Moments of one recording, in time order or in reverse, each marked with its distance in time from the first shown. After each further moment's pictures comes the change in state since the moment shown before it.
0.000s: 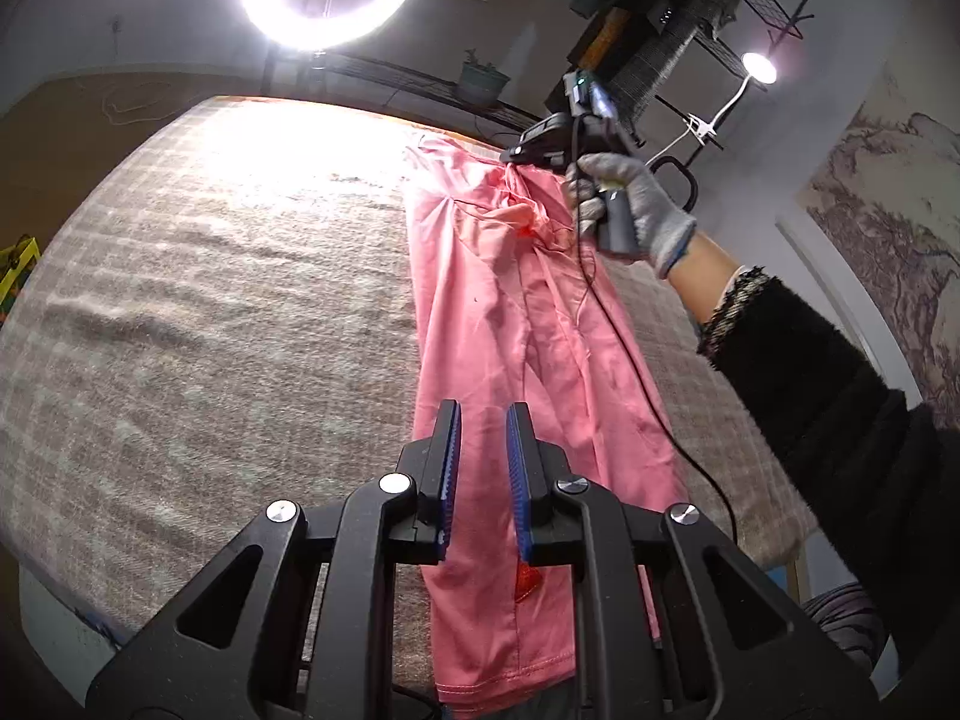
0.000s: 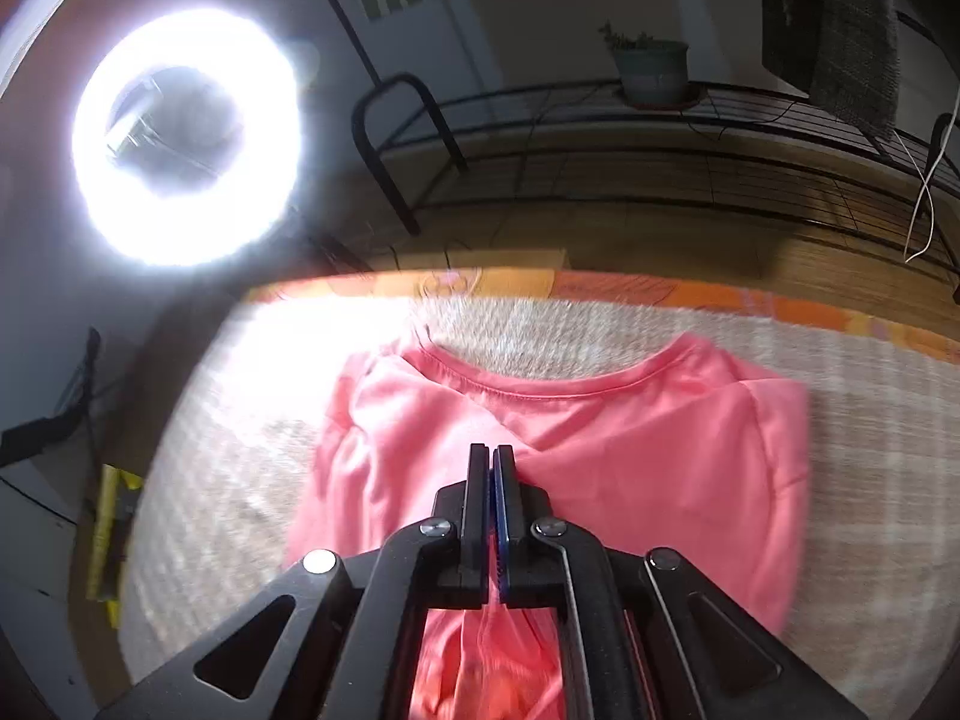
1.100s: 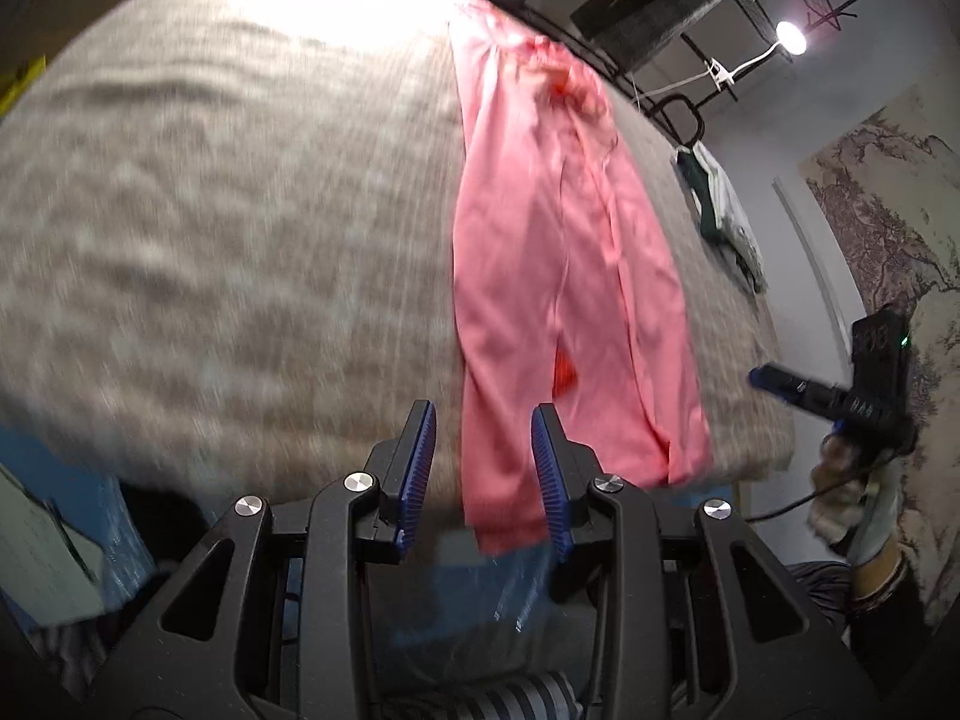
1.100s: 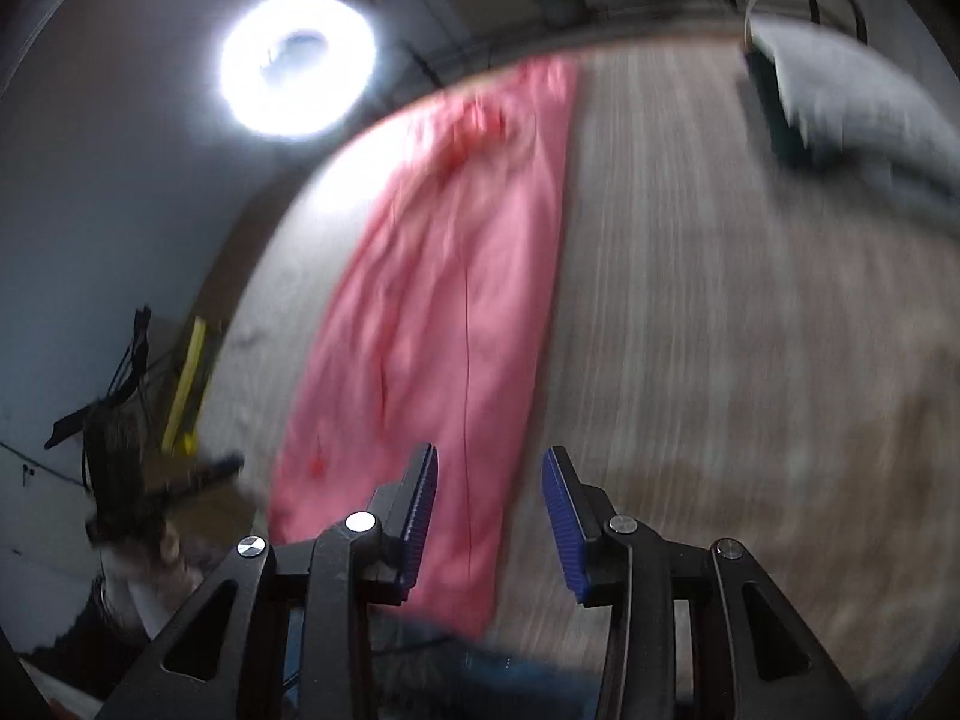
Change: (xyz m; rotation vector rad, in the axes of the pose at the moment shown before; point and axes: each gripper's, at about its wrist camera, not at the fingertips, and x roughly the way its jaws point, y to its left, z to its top) left arm 0.004 0.037 -0.091 -0.149 0.251 -0.097; right arm -0.254 0.022 -0.369 0.264 0.051 0.097
